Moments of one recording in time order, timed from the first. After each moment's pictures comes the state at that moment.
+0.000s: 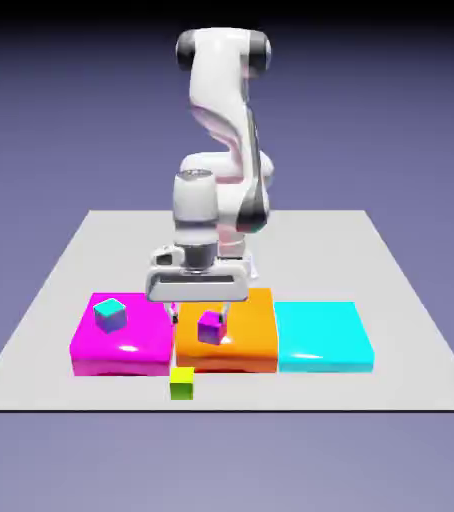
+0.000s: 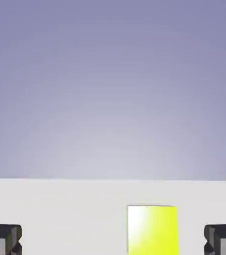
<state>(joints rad) 0.06 0.13 -0.19 -2.46 0.13 2.74 0.54</state>
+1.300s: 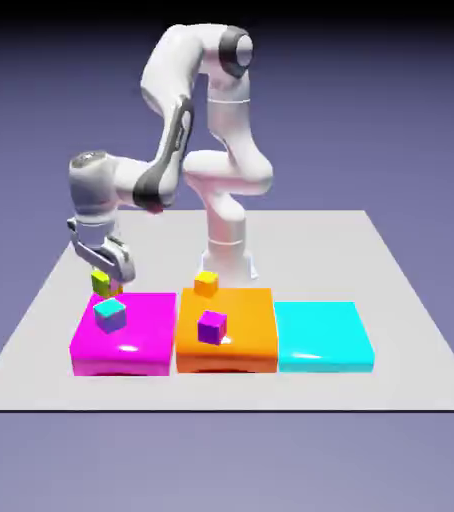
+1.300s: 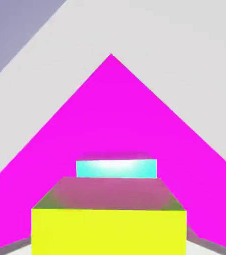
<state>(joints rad) -0.35 0.02 -0.27 -2.53 0.02 2.53 0.97</state>
